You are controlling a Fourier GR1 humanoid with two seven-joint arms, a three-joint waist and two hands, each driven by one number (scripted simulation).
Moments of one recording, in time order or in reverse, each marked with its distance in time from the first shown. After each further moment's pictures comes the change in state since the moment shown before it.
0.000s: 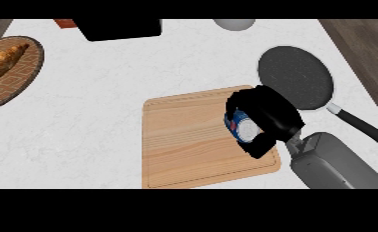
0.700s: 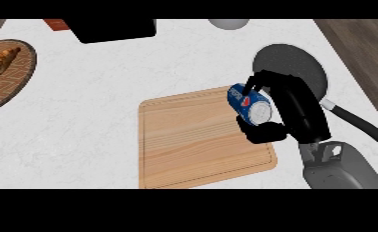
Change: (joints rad) left arm 0.023 0.005 -0.010 -0.002 0.018 0.031 -0.037; right arm 0.109 0.083 -0.191 -0.160 0.005 -0.261 0.182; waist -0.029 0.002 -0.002
